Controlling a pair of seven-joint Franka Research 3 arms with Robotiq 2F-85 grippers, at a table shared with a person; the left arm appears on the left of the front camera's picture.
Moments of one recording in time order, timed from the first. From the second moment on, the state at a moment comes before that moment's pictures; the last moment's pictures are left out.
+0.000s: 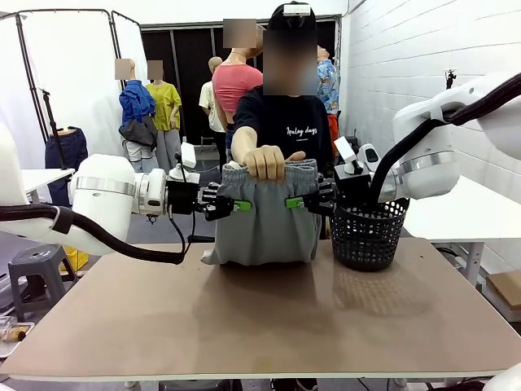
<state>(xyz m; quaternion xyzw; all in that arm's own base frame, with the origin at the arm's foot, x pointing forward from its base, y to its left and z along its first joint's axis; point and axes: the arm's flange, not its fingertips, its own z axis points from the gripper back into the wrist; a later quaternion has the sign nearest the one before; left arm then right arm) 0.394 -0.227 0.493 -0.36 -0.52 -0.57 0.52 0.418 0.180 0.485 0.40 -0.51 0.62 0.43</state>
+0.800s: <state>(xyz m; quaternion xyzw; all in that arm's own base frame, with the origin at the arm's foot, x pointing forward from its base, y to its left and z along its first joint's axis) 0.400 -0.222 0.483 -0.39 -0.52 -0.56 0.51 0.423 0.180 0.484 0.42 -0.50 0.62 0.44</state>
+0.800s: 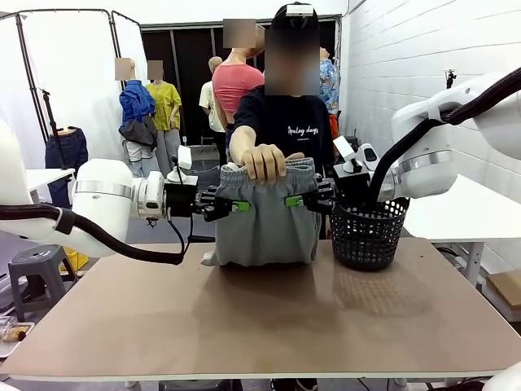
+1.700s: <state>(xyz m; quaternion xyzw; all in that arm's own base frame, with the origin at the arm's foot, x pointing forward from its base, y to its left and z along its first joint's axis) 0.400 -0.222 0.483 -0.39 -0.52 -0.56 0.51 0.423 0.180 0.484 0.42 -0.51 0.62 0.44</state>
